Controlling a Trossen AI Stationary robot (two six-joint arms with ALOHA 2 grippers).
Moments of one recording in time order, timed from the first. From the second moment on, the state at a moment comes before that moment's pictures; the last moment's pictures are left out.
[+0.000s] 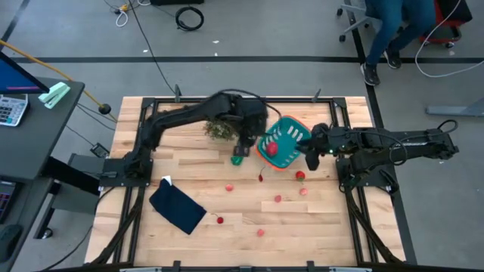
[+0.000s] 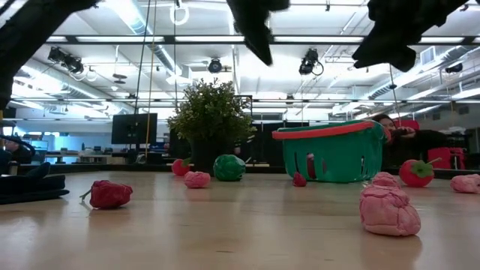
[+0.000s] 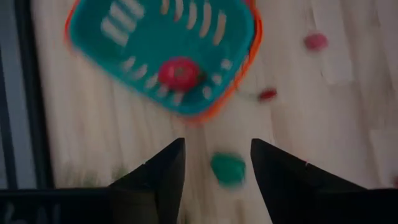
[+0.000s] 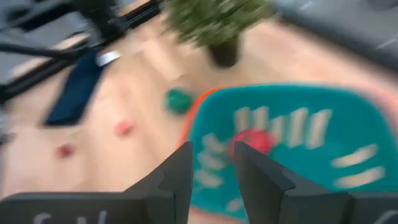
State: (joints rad) left arm 0.15 2.11 2.33 -1.33 0.02 0.32; right arm 0.00 0.75 0.70 -0.54 0.23 0.57
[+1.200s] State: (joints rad) left arm 0.15 1.84 2.33 -1.56 -0.02 0.06; right arm 0.61 1.18 0.70 -0.68 0.32 1.15
